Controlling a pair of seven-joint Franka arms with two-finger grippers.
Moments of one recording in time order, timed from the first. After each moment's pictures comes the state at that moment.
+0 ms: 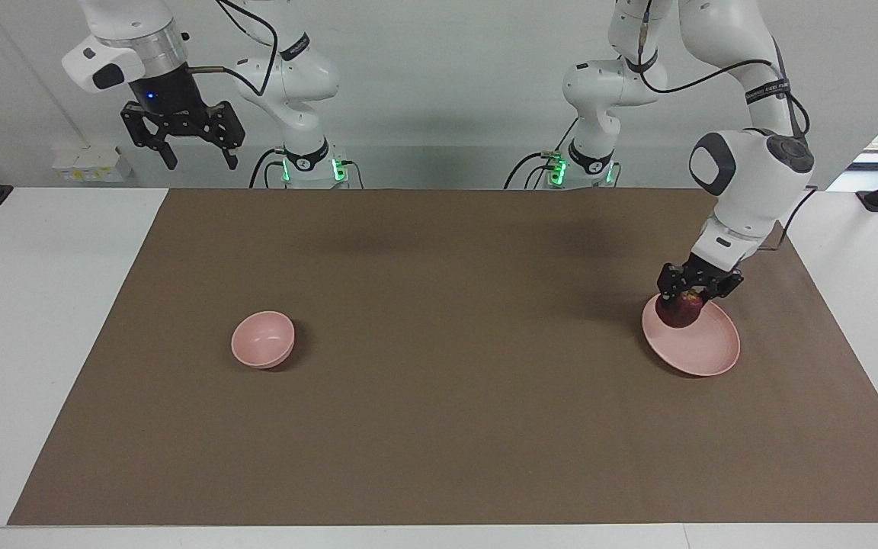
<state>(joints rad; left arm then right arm) -0.04 0.03 0.02 -2.11 -0.19 2.27 0.16 0.08 -0.13 -0.06 -1.62 0.00 1.51 -0.04</state>
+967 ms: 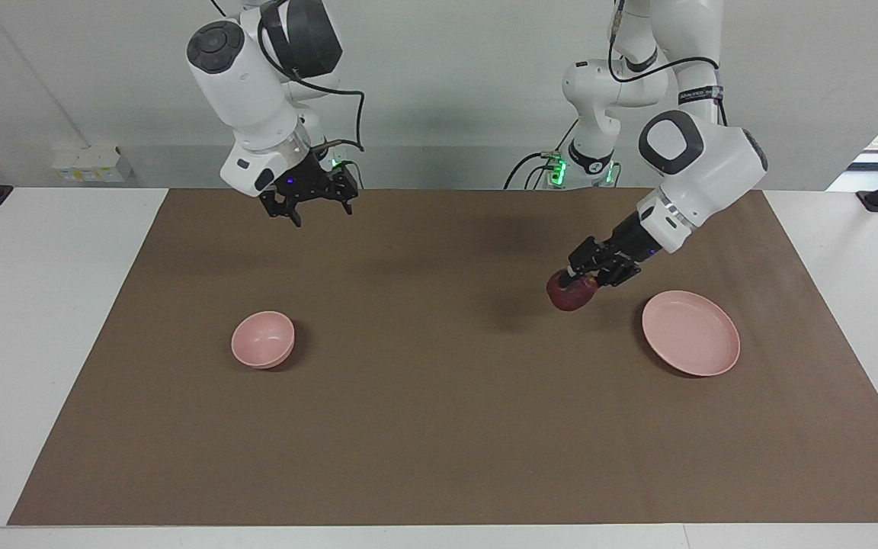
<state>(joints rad) -0.11 0.02 -0.16 -2.08 -1.00 2.24 0.17 0.31 -0.05 -0.06 -1.87 0.31 1.71 0.18</state>
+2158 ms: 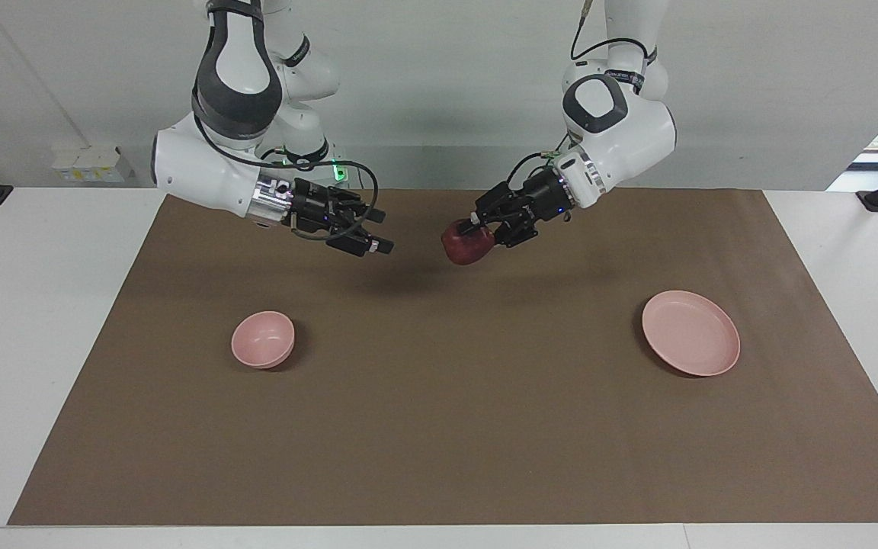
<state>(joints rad) -0.16 -0.04 -0.37 -2.07 -1.32 2.42 0.17 0.19 0.08 -0.06 -1.92 1.13 1.83 0.93</state>
